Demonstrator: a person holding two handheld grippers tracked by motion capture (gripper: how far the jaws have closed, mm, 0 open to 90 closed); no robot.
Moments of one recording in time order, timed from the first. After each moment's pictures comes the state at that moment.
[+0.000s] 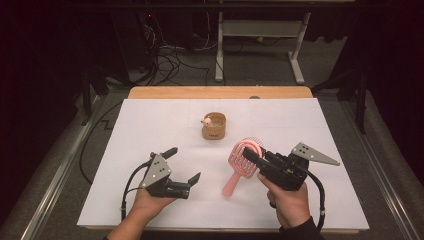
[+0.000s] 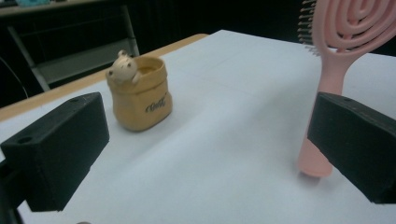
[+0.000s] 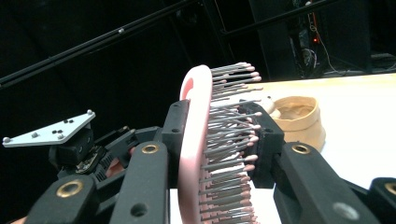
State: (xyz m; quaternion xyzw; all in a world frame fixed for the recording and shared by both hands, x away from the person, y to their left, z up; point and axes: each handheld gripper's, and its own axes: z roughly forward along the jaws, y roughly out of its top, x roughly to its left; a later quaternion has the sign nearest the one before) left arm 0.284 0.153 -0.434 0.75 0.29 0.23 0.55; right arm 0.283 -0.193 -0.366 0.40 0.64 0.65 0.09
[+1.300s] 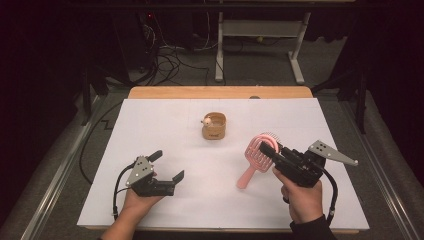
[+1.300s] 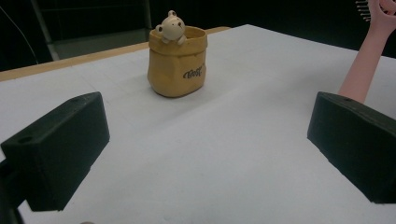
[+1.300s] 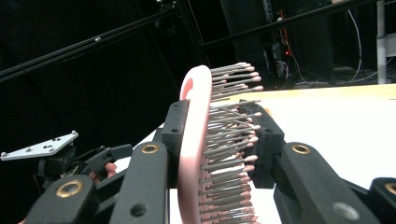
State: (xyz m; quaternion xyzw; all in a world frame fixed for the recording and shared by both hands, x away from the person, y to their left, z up) left arm 0.295 0.189 -0.463 0.73 0.33 0.21 0.56; right arm 0.288 -0.226 -0.365 0.41 0.63 0.65 0.14
